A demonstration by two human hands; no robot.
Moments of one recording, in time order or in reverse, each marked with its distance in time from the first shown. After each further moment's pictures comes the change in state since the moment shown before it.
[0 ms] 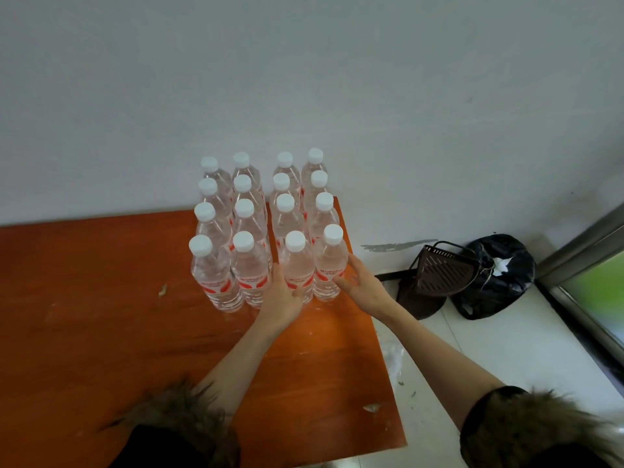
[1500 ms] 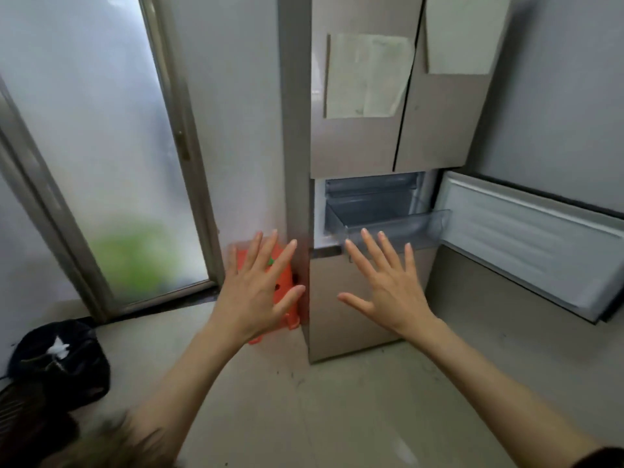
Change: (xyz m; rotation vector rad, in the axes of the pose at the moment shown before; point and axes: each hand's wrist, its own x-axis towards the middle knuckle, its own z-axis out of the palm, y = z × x) left_hand -0.541 0.157 0.197 0.406 -0.644 2.057; right_hand -0.789 0.019 0.022 -1.071 1.289 1.164
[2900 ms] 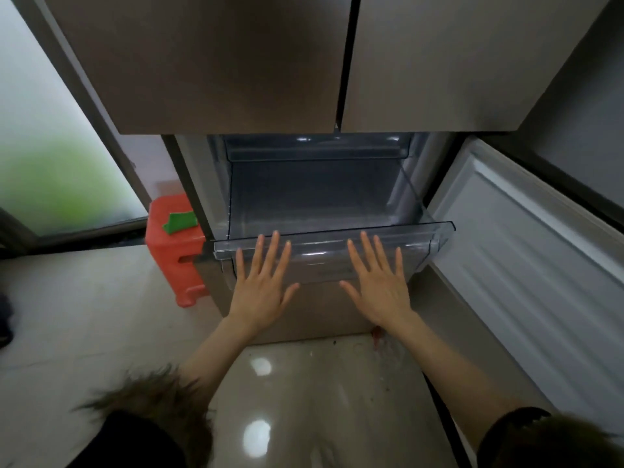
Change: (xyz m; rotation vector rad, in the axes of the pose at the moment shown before) left_hand 0.398 0.147 0.404 0.125 -0.287 -0.202; right_hand 0.228 0.397 0.351 0.121 -0.497 -0.017
